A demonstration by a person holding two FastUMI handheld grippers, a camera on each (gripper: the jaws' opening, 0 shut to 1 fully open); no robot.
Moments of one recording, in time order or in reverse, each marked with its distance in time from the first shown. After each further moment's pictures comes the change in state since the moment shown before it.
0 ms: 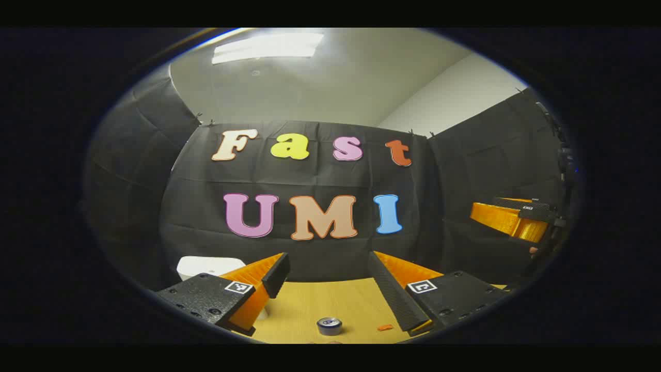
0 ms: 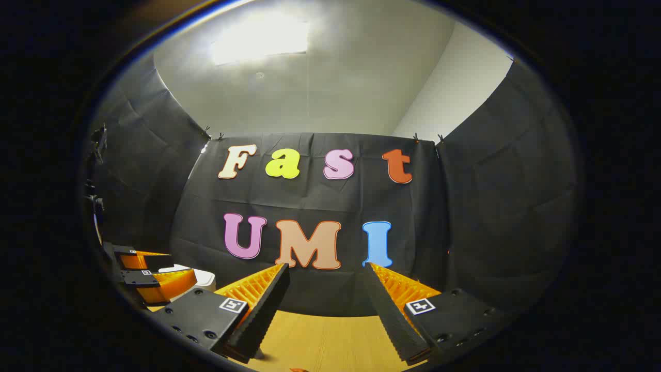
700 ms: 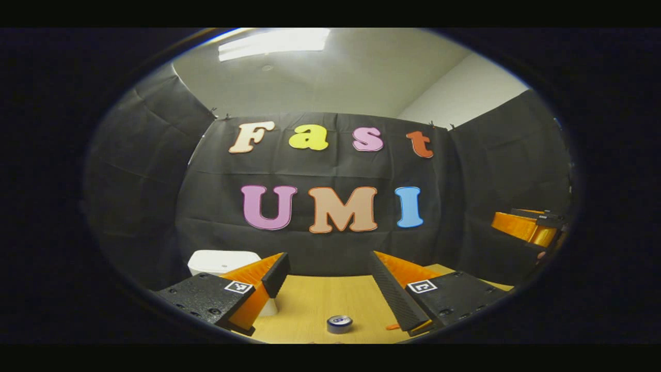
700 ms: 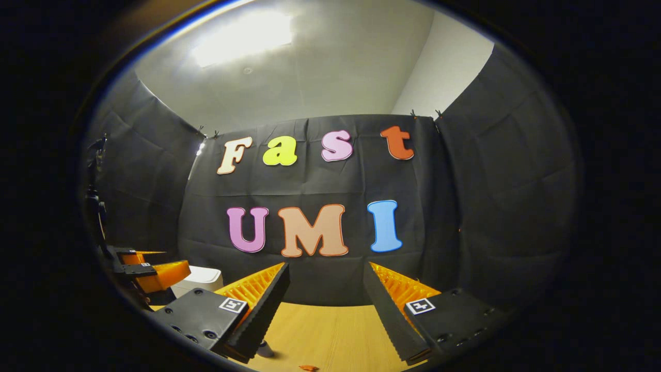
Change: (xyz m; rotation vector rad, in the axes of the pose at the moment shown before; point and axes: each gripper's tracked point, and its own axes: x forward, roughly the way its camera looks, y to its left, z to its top) left arm 0.017 0.020 -0.015 0.006 0.063 0.095; right arm 0.022 -0.015 -0.037 0.084 0.085 0.044
